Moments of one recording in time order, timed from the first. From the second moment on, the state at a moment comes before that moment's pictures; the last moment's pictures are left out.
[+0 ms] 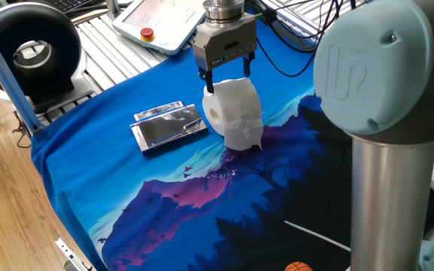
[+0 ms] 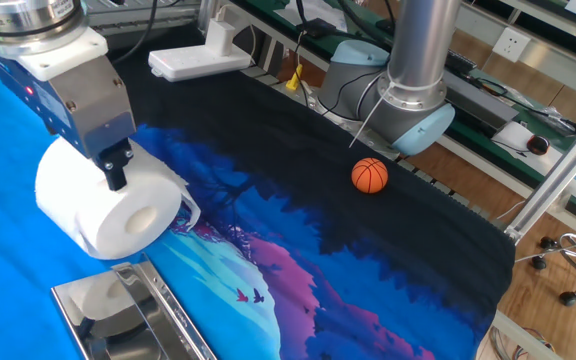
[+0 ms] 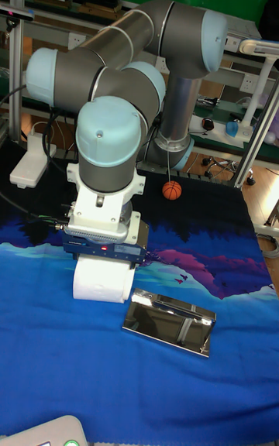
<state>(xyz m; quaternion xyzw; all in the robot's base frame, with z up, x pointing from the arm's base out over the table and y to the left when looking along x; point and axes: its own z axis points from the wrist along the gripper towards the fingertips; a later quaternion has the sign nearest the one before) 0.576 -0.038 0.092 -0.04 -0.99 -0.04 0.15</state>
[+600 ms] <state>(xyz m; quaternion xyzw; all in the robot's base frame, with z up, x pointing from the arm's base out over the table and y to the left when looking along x) 0.582 -0.034 0.091 -0.03 -0.99 -0.05 0.14</state>
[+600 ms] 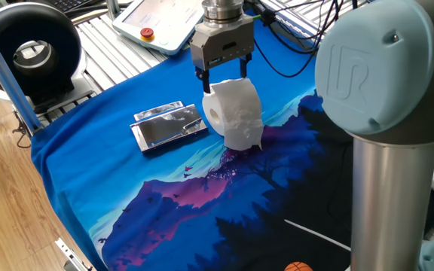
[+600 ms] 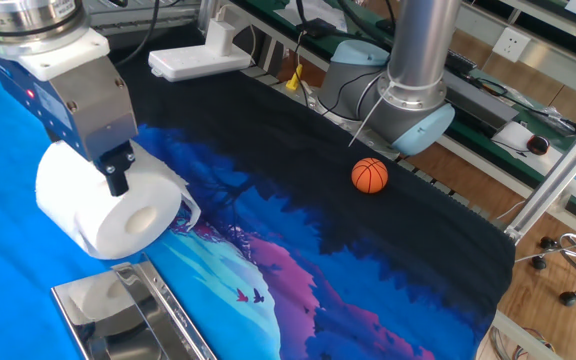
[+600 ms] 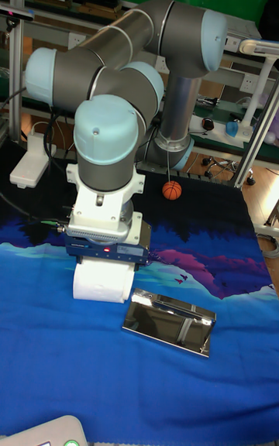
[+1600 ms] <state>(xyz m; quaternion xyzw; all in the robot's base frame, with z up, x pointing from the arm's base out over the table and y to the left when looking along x) 0.592 -0.038 0.084 -0.04 -0.99 -0.06 0.14</state>
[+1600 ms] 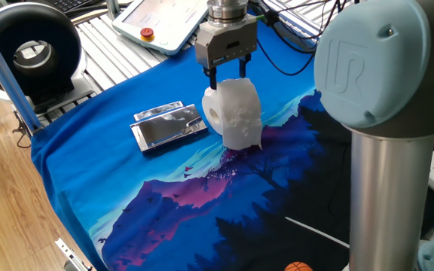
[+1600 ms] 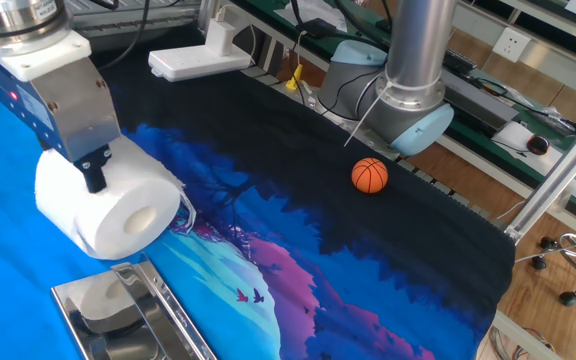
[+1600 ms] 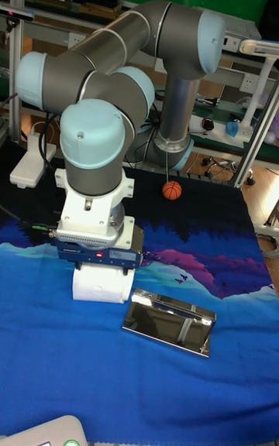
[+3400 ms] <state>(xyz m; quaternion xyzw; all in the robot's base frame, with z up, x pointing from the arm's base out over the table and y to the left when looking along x) 0.598 -0.030 0.080 -0.08 -0.99 -0.03 0.14</state>
